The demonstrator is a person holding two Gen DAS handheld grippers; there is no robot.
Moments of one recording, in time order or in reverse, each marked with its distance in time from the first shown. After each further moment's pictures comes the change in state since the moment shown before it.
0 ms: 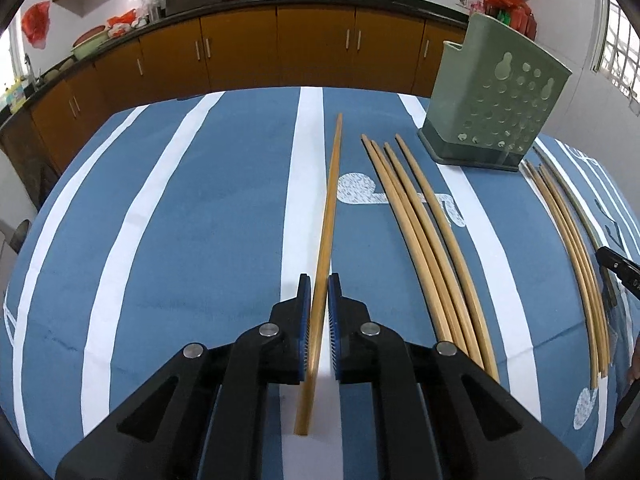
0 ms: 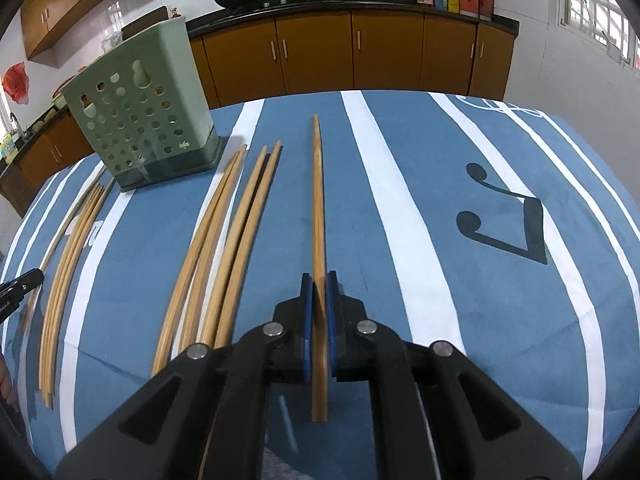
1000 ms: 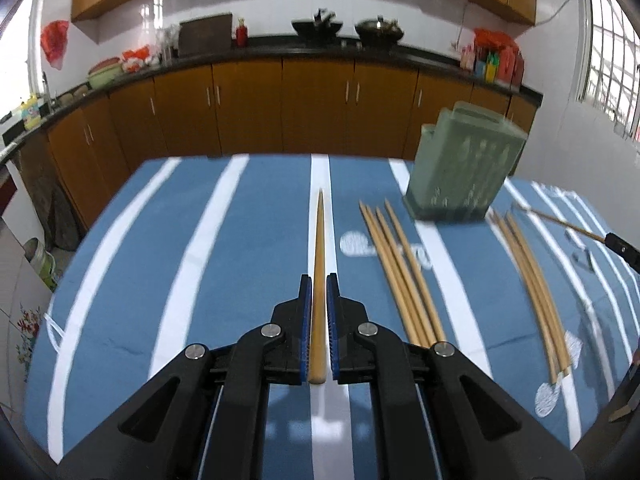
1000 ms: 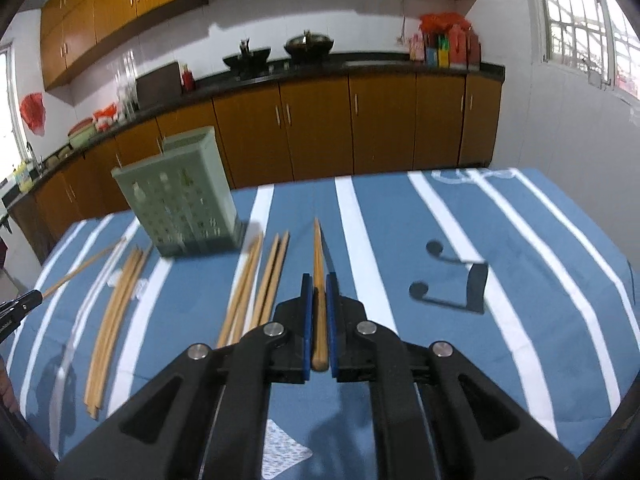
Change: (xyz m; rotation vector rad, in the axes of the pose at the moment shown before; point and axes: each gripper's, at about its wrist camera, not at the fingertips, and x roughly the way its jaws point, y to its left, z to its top) left arm -0.083 0.013 0.008 -0.012 -0.197 -0.007; right arm -0.097 -0.011 0.024 0.016 -0.257 0.016
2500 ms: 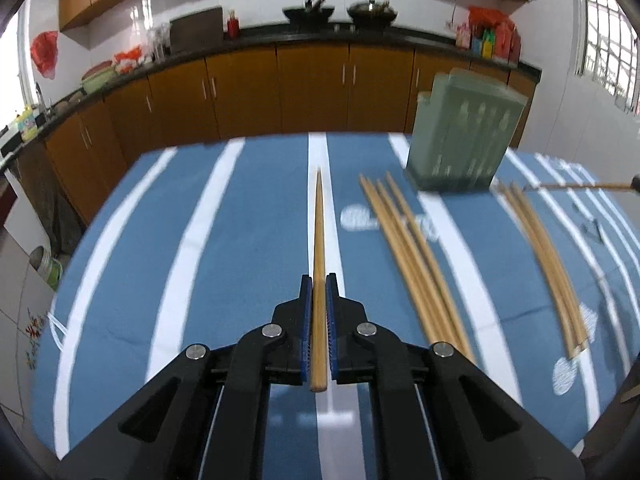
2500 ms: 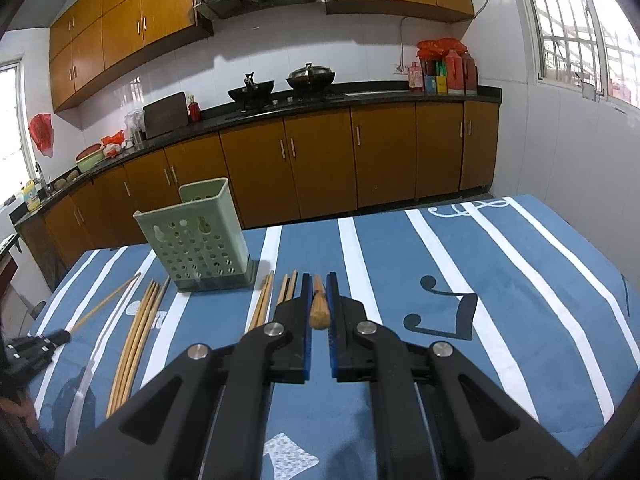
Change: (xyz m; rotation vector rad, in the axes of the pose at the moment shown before) left arm 0.002 -0.005 -0.013 0.061 0.051 0.017; right arm -0.027 0.000 0.010 0.011 -0.090 0.018
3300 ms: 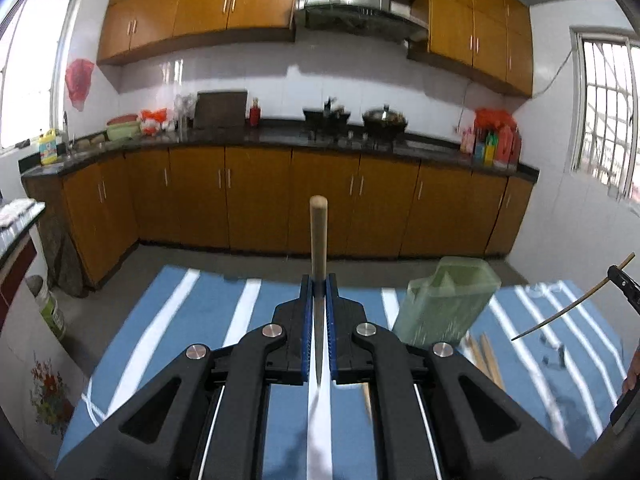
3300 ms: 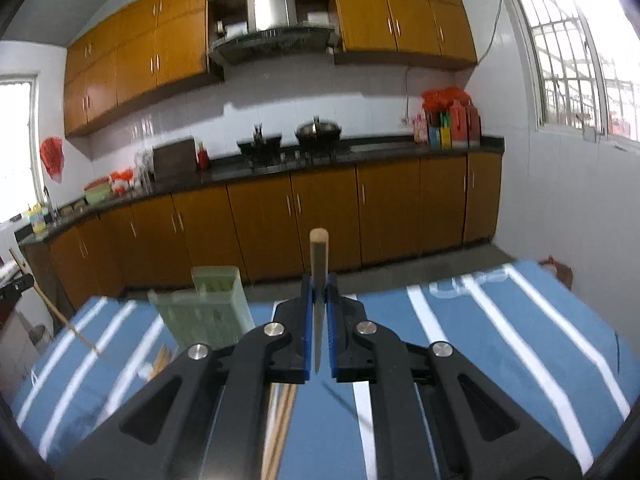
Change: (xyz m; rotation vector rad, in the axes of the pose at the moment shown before) left arm -0.082 0.020 0.112 -0.114 -0.339 -0.012; right arm -0.033 0.007 0.089 -0.019 -0.230 0.035
